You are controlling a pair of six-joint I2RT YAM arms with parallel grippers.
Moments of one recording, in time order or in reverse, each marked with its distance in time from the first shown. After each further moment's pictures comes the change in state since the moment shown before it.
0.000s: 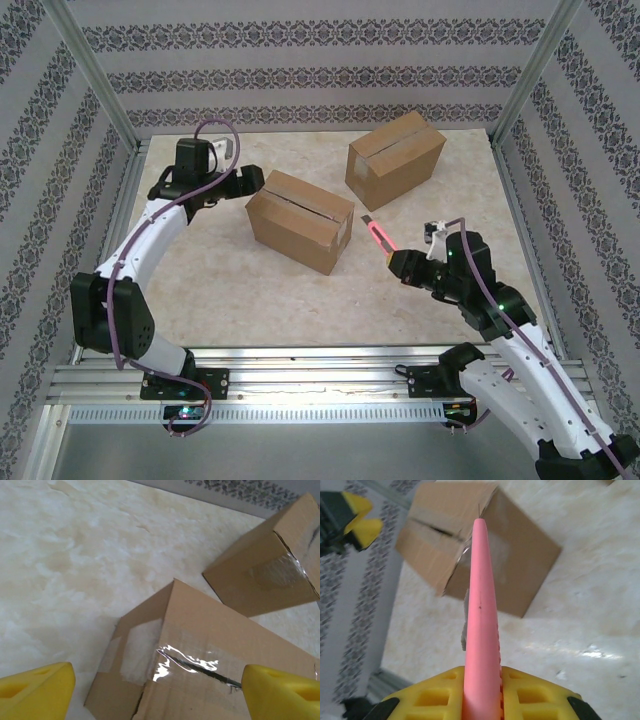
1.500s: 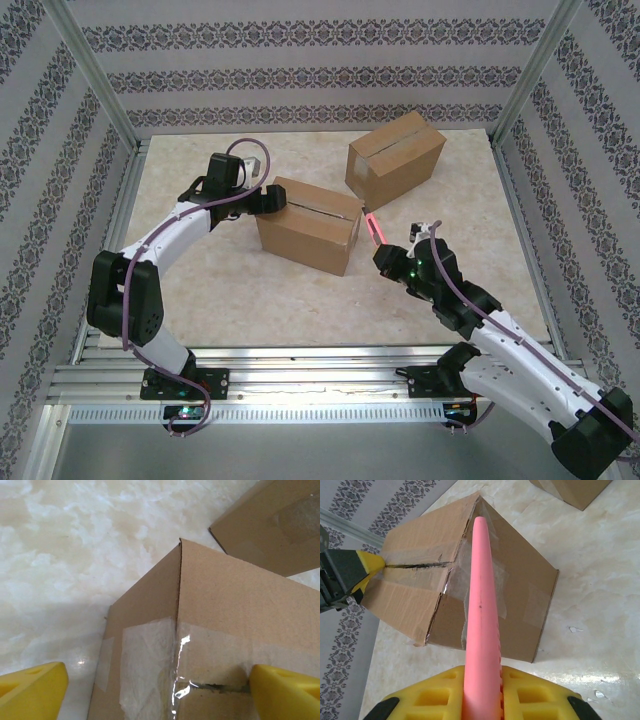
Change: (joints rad) left arm -0.115 0.099 -0.069 0.073 -0.068 -0.009; right arm 0.186 0.117 -0.171 0.363 0.358 0.157
